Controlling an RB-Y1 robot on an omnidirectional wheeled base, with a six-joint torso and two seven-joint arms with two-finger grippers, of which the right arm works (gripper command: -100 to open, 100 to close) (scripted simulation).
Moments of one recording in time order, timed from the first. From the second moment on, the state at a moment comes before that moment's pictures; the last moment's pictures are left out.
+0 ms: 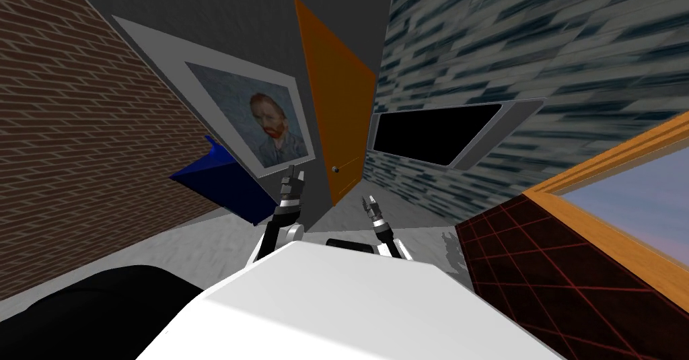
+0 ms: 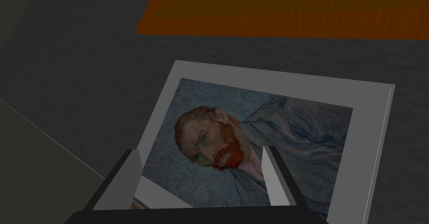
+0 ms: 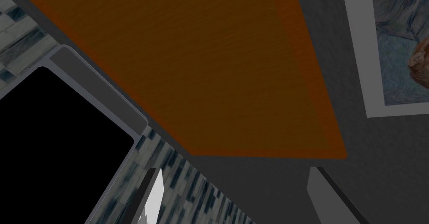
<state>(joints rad) 0.26 -0.10 0.25 -1.44 0.32 -0.71 0.70</state>
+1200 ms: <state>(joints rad) 0.18 -0.07 0.30 -1.21 0.43 -0.75 0.90</state>
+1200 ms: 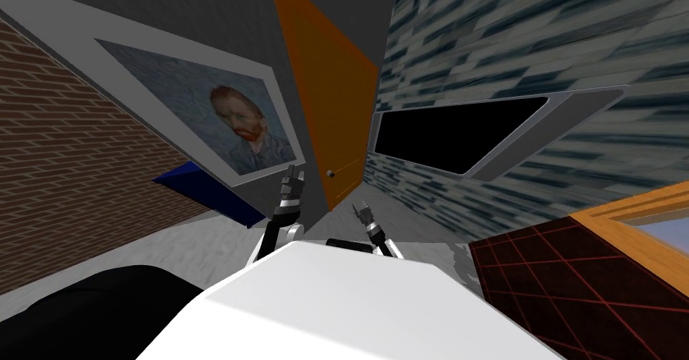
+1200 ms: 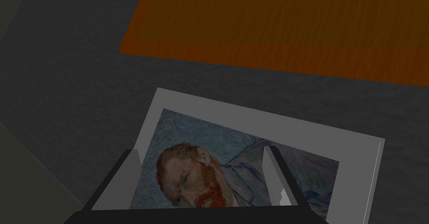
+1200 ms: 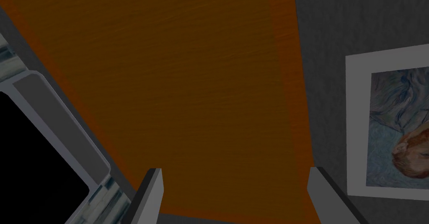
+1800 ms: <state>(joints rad) 0.14 -0.05 0.32 -1.09 0.49 -0.77 1.00</state>
